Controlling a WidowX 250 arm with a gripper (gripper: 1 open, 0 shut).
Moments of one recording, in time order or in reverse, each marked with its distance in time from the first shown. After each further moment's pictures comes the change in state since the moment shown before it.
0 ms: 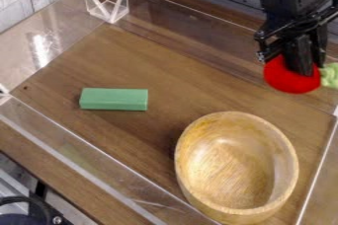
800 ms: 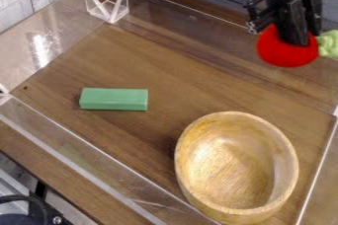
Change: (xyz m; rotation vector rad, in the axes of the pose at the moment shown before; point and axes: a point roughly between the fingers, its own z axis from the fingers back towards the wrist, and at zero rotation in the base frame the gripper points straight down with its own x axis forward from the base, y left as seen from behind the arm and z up) arm 0.009 0.002 0.043 -0.050 0.038 0.087
